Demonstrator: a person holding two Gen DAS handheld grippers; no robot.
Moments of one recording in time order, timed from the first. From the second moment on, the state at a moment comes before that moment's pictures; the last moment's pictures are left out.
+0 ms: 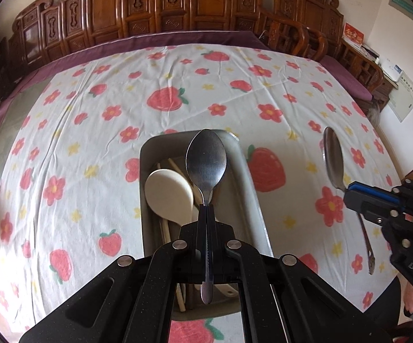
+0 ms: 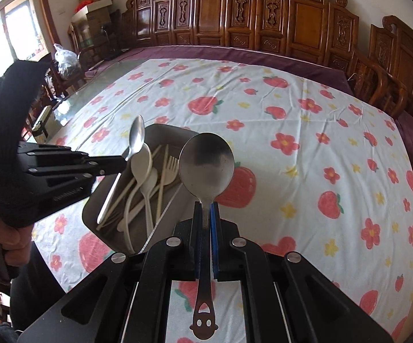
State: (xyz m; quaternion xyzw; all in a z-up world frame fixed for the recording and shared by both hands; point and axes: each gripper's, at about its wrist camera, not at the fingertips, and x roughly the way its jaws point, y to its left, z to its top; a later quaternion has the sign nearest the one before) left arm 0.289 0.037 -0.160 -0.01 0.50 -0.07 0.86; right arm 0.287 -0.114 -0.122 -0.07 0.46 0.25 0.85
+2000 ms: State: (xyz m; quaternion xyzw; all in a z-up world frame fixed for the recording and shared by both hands) left arm 0.239 0.132 -0.151 -0.05 0.47 -0.05 0.88; right arm 0.339 -0.007 -0.191 -0.04 0.52 0.22 0.83
